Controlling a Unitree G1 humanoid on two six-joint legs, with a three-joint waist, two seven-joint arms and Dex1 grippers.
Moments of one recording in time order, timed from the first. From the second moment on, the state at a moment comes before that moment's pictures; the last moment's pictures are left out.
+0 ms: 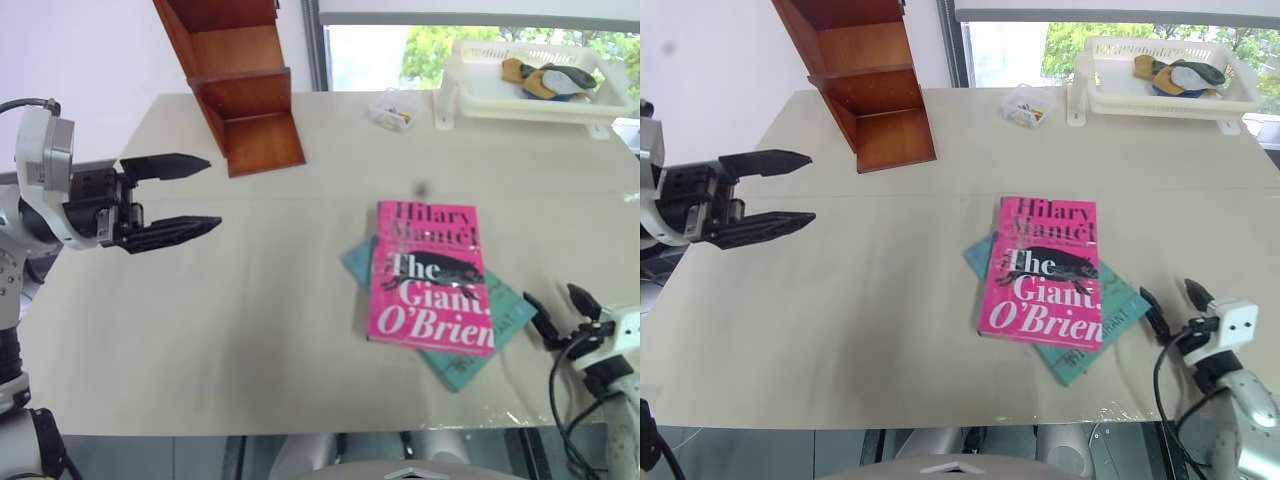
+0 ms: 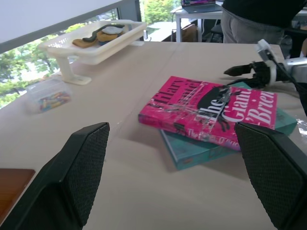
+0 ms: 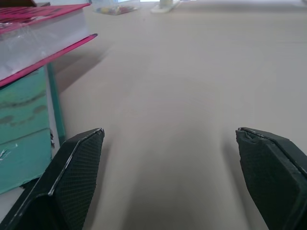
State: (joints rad) left arm -0.41 1.04 0.39 -0.01 -0.77 0.47 -1.42; right arm 0.23 -0.34 -0.40 0.00 0.42 -0.12 0.64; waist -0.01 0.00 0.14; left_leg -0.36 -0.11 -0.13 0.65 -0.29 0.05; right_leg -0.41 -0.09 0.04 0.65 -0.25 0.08
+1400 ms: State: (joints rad) left arm -0.30 1.06 0.44 -0.04 -0.77 0.50 -1.41; right arm -0.09 -0.46 -0.16 -0.07 0.35 -0.03 0.66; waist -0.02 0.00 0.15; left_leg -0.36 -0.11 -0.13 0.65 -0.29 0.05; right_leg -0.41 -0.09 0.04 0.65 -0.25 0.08
